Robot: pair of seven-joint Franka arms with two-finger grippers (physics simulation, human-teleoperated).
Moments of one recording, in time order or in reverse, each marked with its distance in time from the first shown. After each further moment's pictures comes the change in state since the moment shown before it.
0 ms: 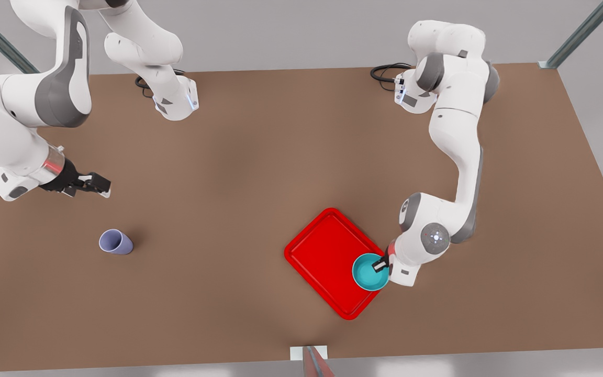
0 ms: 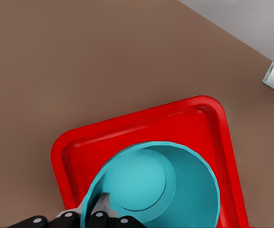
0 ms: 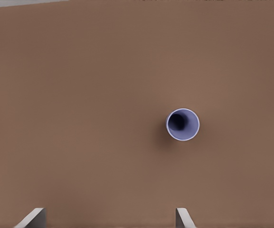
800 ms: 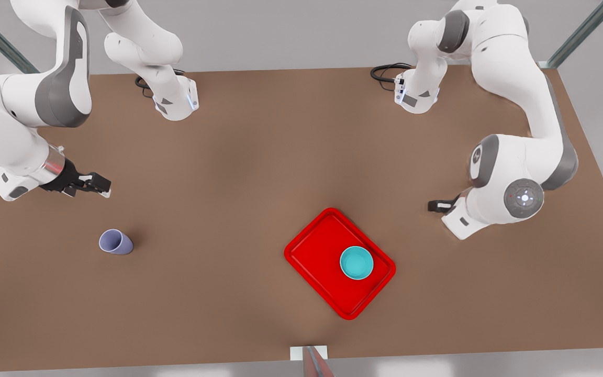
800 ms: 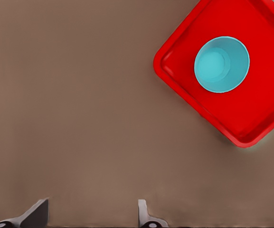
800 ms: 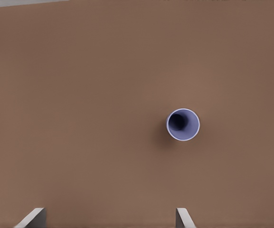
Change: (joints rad) left arm 0.020 -0.501 0.224 -0.221 0.034 -0.600 0.791; right arm 0.001 0.000 0.000 0.000 -0.001 -0.001 0.000
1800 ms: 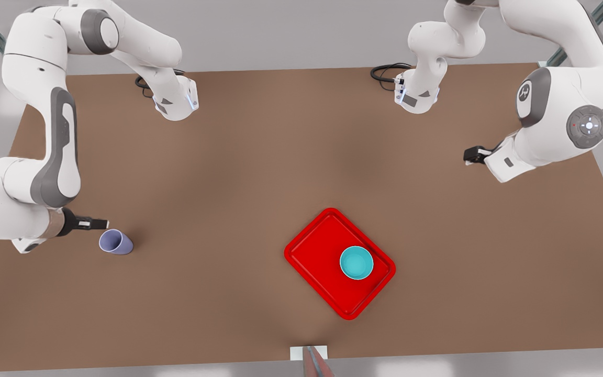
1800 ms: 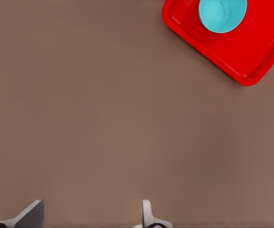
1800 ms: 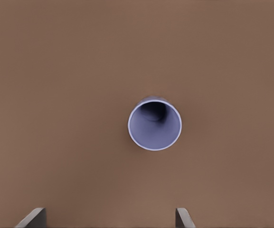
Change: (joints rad) left arm 0.073 -0.280 -0.015 -0.200 0.013 -0.103 0.161; right arm -0.203 0.360 0.071 0.086 -0.024 0.033 -0.085
